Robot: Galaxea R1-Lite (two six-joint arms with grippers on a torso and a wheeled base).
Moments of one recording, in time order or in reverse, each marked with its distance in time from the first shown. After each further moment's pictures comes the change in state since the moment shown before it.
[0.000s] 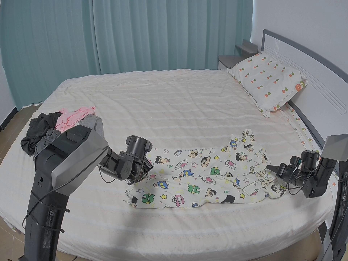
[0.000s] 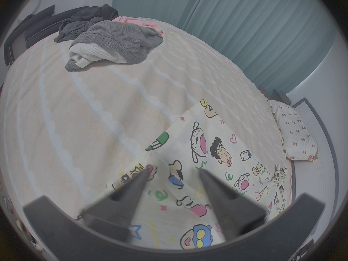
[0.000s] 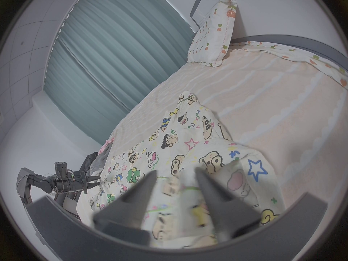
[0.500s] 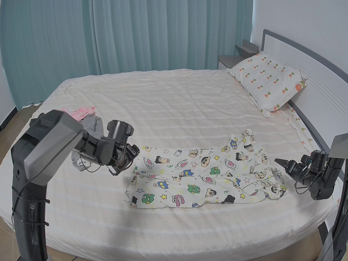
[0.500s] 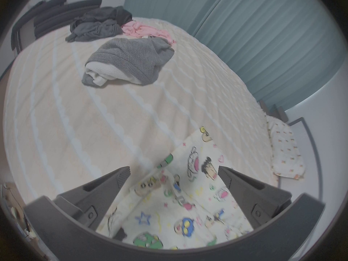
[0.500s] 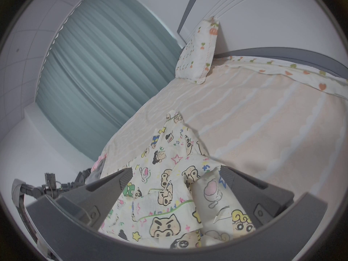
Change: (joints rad) left arm 0.095 -0.206 0.106 0.080 -0.133 -0.057; right arm -0.059 -0.085 0.140 -0.142 -0.079 0.100
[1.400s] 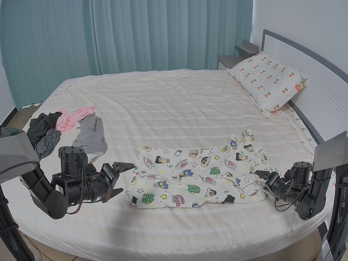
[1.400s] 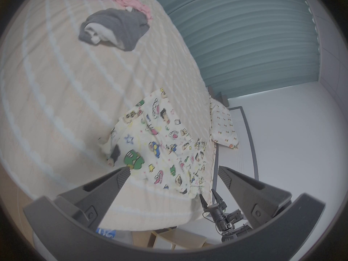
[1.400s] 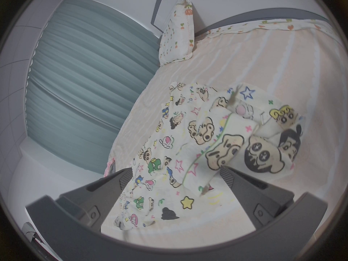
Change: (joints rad) left arm 0.028 -0.344 0.943 -0.917 -0.467 -0.085; right arm 0.342 -0.005 0.241 -0.137 -0.306 0.364
